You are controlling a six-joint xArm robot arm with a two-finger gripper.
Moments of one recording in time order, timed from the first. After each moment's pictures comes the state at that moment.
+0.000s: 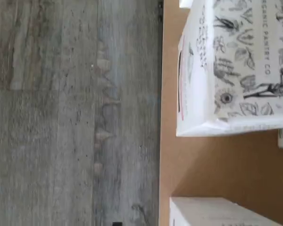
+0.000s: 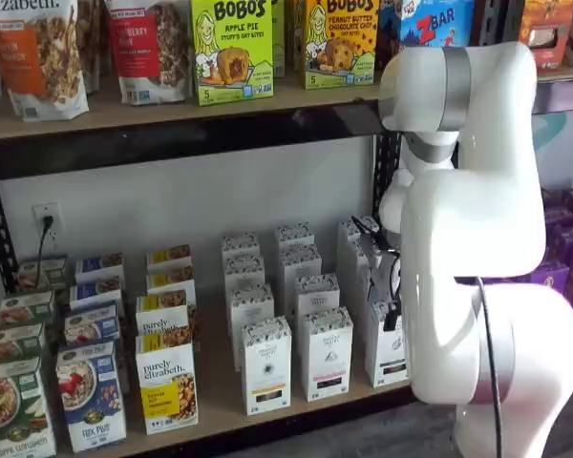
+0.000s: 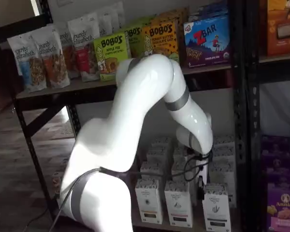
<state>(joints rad) -0.30 0.88 -1.37 0.24 0.51 -2.07</state>
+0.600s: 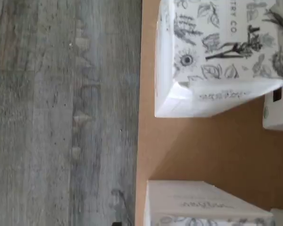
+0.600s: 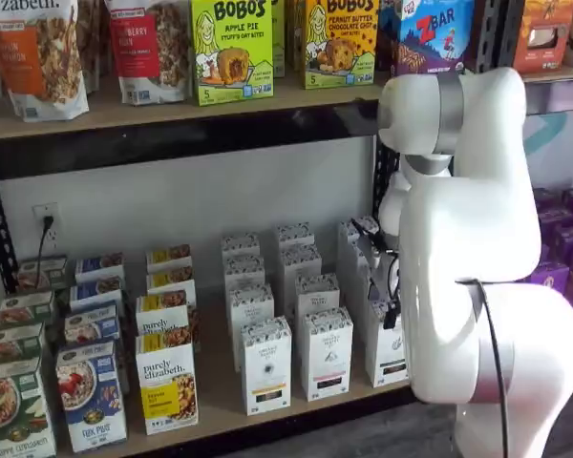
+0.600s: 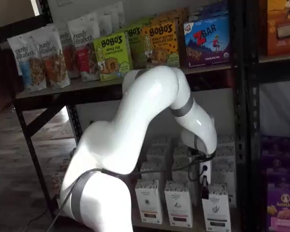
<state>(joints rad) -0.31 1.01 -1.54 0.17 0.55 -2.01</state>
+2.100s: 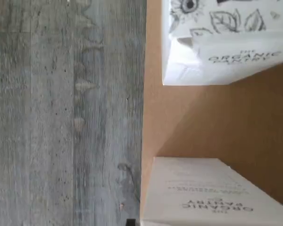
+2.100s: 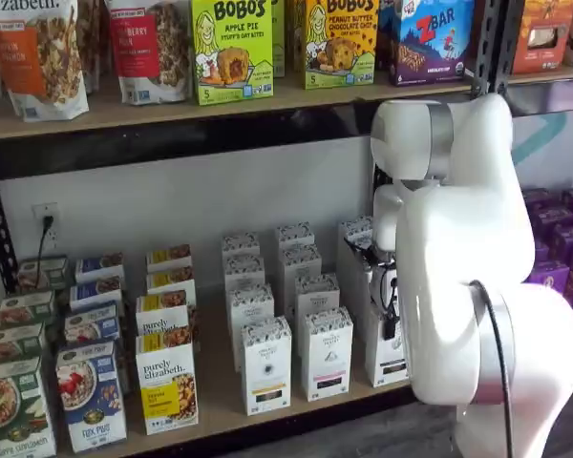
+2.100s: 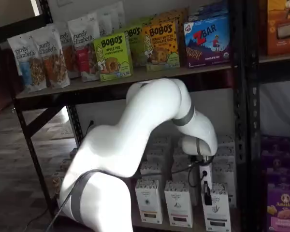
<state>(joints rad) -0.29 1.14 -1.69 -0.08 0.59 -1.79</state>
